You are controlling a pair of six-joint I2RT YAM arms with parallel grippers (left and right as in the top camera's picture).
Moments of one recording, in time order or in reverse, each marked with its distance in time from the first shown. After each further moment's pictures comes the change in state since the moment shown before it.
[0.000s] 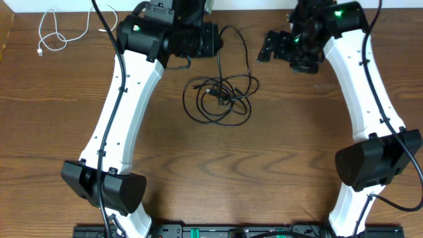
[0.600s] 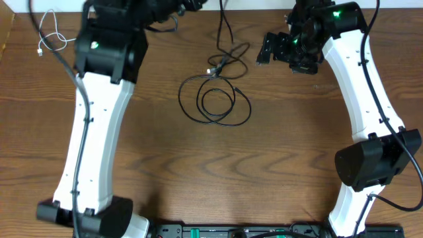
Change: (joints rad) left arm 0.064 -0.182 -0.003 0.636 0.225 -0.307; right arm 0.005 0.000 -0.016 0.005 0.007 -0.019
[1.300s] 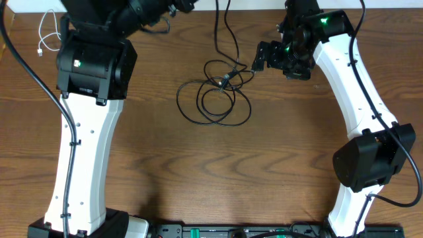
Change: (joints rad) left arm -0.002 -0.061 0.002 -0.028 -0.024 -0.002; right arm 0.023 0.000 -0.096 0.064 -0.002 -0.004
